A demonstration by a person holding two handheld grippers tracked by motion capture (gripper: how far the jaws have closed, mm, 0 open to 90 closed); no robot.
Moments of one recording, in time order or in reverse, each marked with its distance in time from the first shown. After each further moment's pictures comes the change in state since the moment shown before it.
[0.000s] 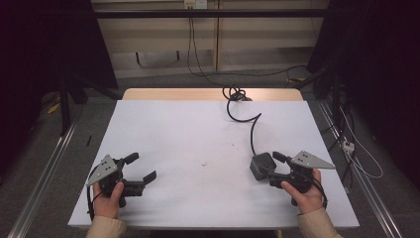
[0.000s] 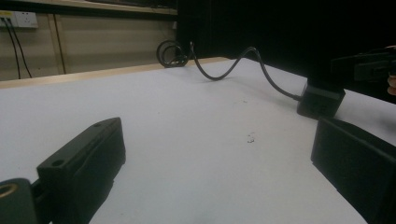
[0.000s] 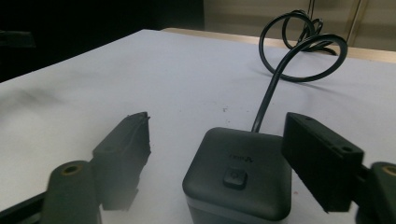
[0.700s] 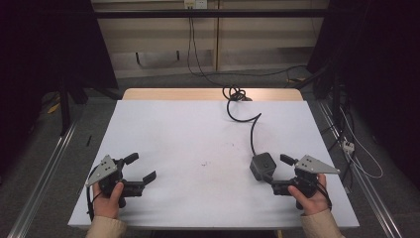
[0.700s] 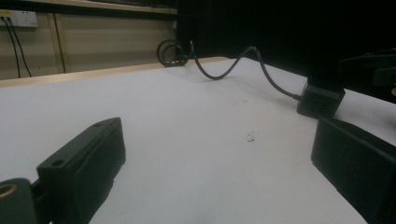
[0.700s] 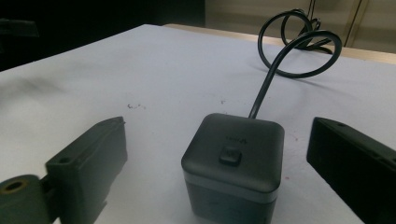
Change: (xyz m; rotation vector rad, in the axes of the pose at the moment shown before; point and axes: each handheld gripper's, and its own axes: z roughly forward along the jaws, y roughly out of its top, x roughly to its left) left arm 0.000 -0.001 0.000 0.002 -0.003 0.000; right arm 0.000 -0.007 -0.012 0.011 0.006 -0.033
